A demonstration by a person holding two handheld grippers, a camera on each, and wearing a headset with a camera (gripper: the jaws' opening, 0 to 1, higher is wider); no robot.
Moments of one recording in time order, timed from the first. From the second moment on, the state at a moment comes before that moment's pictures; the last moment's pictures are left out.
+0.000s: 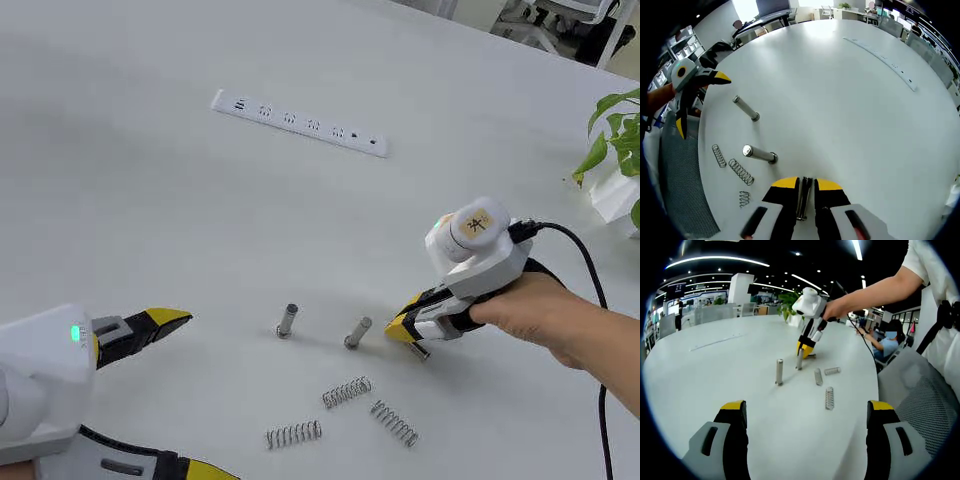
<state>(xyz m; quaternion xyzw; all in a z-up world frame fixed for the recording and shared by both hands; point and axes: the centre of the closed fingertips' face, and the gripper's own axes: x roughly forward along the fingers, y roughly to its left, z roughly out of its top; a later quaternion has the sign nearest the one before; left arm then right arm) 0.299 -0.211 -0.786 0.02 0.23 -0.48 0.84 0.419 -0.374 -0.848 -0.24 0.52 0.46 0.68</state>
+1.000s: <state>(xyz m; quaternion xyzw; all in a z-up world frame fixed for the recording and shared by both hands) 0.298 -0.214 -0.783 0.02 0.23 -0.49 0.84 0.416 -0.376 -0.838 -0.25 0.50 0.46 0.69</state>
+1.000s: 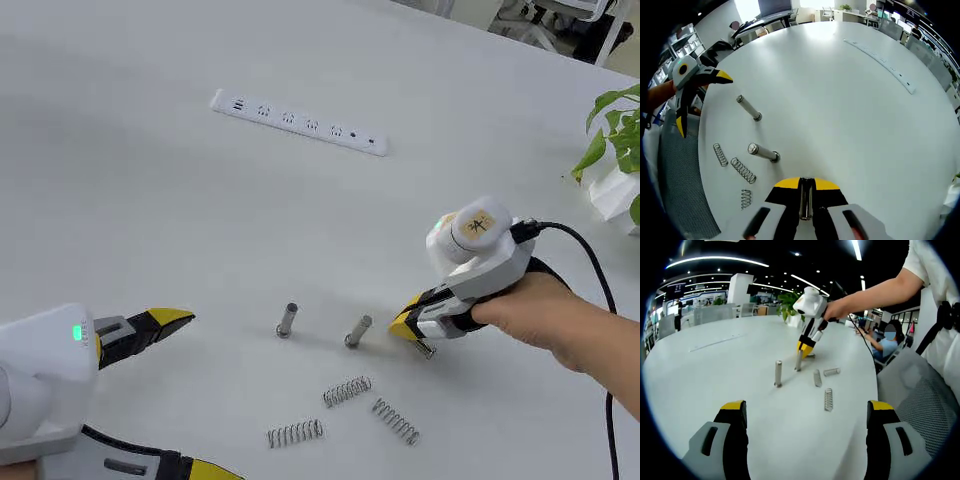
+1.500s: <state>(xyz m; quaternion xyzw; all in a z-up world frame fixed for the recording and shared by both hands) 0.297 -0.217 -0.781 0.02 0.23 -0.49 0.84 0.410 -0.384 -0.822 -0.24 0.49 0.45 0.71</state>
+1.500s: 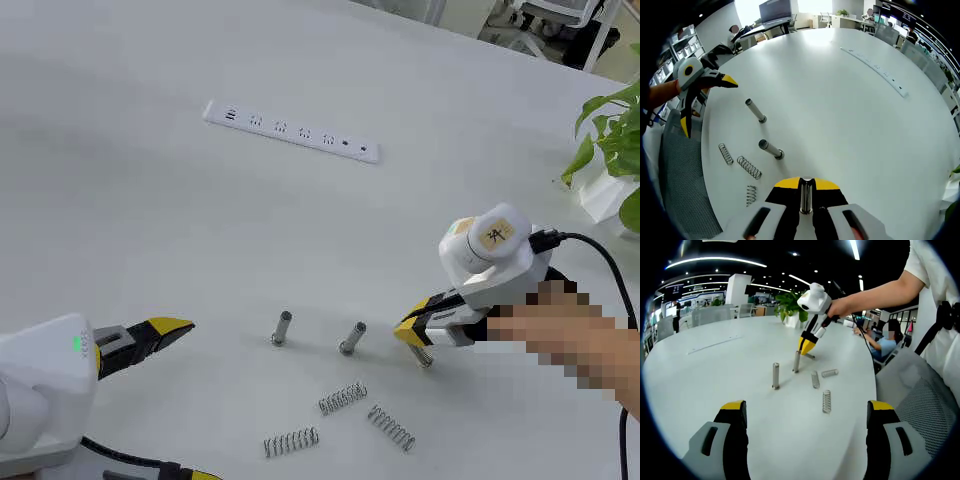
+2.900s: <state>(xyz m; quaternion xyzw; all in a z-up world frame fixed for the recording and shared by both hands) 0.297 -0.221 -0.778 0.03 0.23 -0.50 0.83 0.392 -0.411 -0.800 -0.21 0.45 0.43 0.76</state>
